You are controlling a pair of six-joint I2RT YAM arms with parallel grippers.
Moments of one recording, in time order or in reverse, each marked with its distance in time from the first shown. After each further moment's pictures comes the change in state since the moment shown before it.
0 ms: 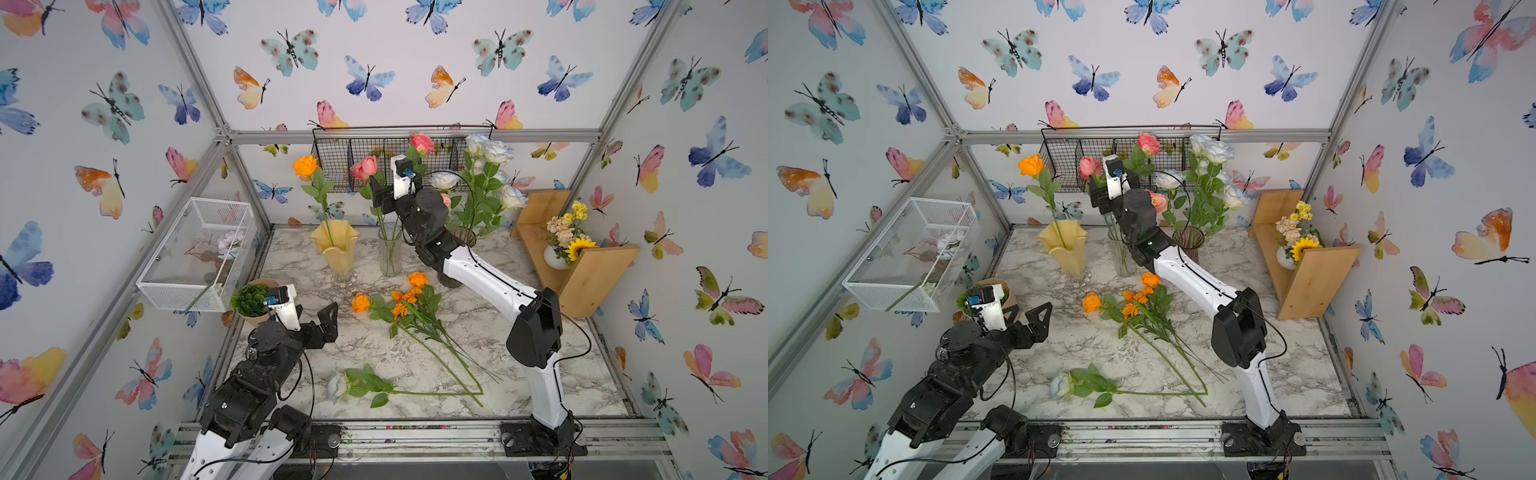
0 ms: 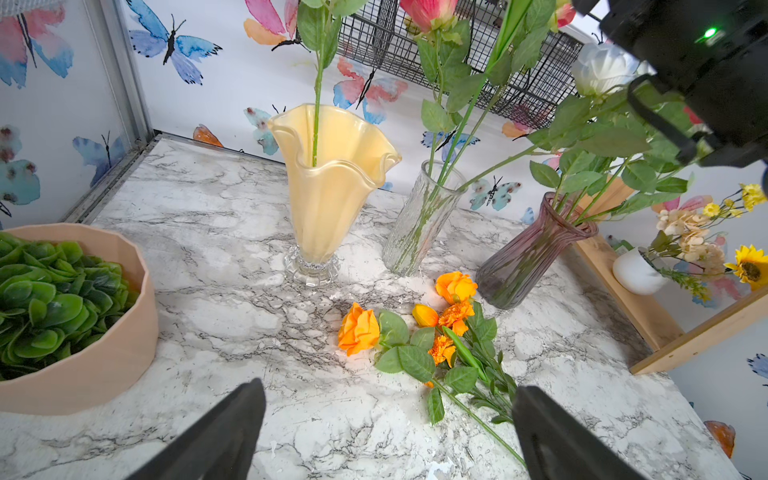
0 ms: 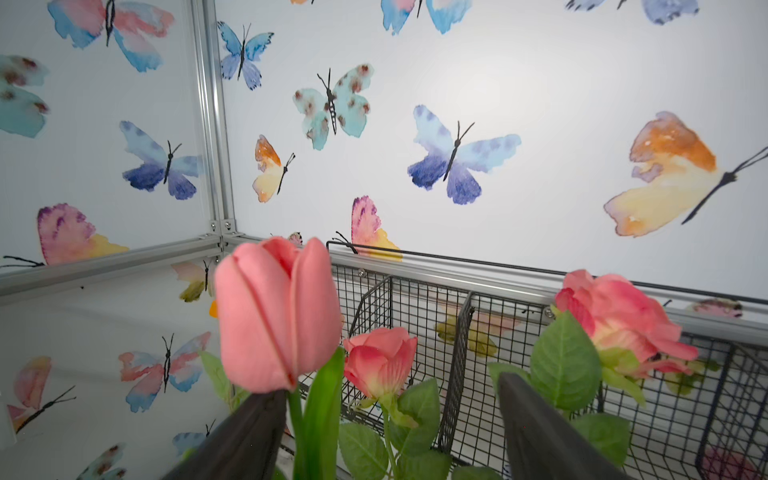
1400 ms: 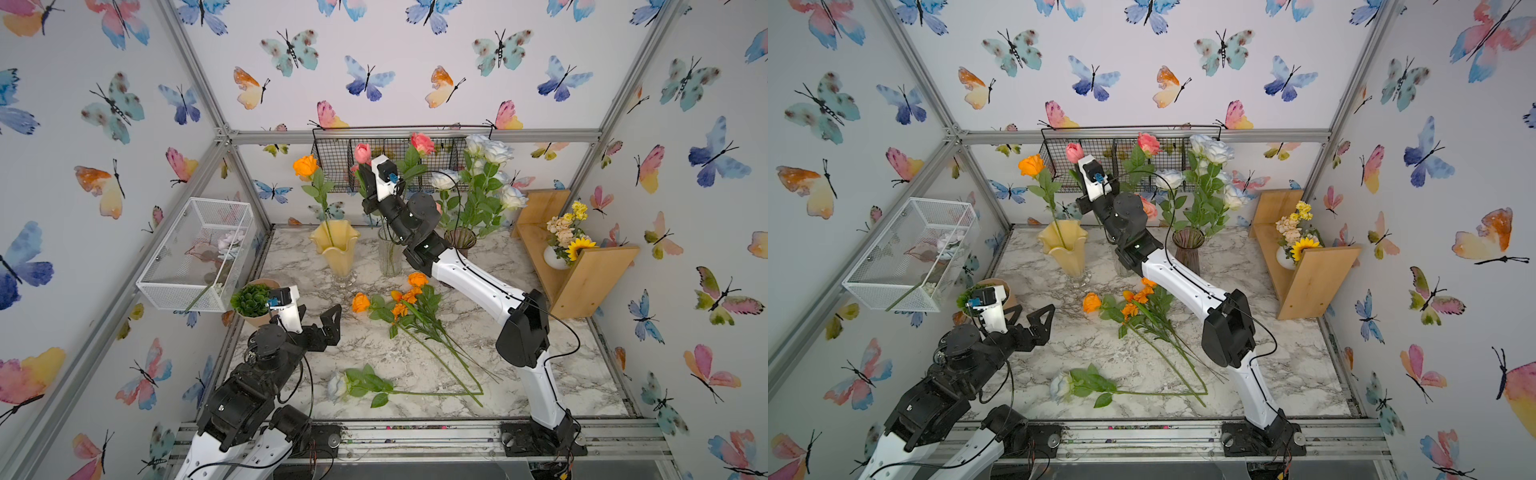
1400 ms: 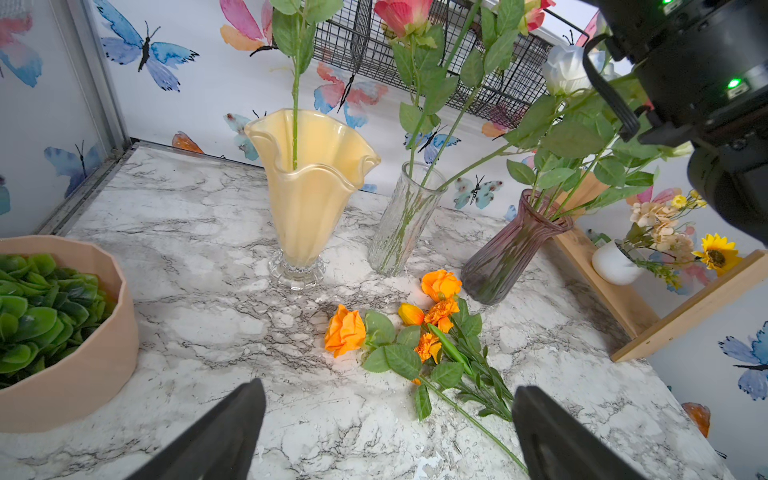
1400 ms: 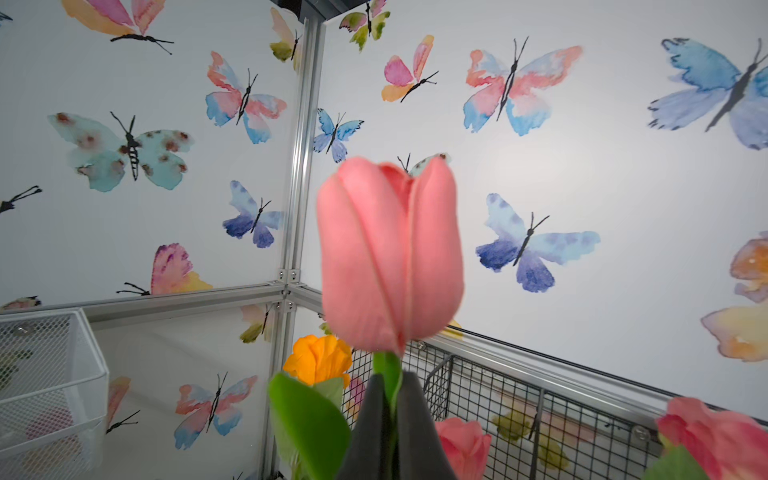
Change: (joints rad) left arm -0.054 -0.014 0.008 -0.001 -0.022 0.000; right arm 0.038 0.111 0.119 0.159 -0.135 -0.122
